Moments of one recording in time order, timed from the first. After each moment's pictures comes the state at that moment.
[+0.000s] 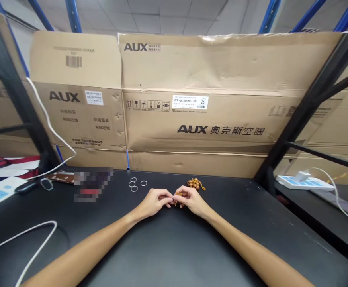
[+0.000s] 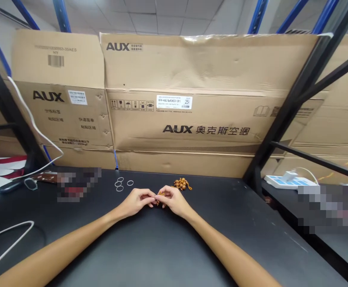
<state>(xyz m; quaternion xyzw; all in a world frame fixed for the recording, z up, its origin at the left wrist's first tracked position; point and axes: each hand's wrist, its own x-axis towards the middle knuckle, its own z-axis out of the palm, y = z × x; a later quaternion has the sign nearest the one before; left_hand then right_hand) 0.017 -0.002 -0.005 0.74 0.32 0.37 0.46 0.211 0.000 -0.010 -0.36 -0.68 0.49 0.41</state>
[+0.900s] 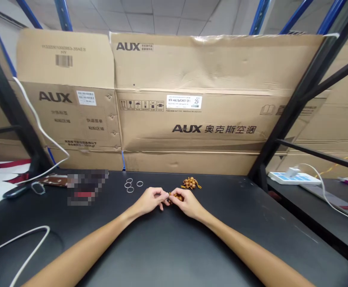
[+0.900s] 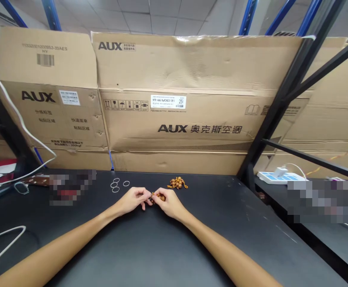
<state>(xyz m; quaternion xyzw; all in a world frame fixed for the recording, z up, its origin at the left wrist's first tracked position) 0.016 0.011 -0.009 0.71 0.32 0.35 0.52 0.209 -0.005 -0.015 -0.39 -0.77 0.31 0.40</state>
